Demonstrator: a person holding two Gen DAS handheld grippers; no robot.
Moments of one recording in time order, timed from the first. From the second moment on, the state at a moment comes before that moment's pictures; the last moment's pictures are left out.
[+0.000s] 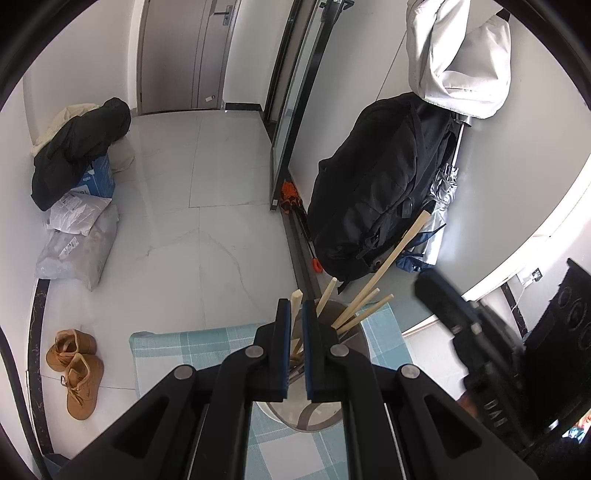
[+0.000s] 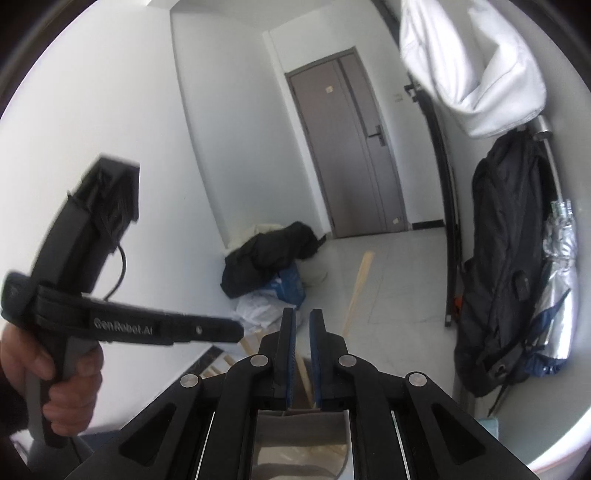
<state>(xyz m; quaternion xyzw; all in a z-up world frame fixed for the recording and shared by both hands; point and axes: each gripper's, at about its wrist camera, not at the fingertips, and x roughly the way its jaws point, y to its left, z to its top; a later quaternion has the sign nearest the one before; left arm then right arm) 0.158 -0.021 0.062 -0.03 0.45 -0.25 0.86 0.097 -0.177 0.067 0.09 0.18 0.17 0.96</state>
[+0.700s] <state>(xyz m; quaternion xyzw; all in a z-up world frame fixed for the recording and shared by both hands) 0.156 -0.014 0.064 -0.04 0.46 -0.24 0.85 0.139 -0.168 0.082 0.08 0.22 0.19 0.95</state>
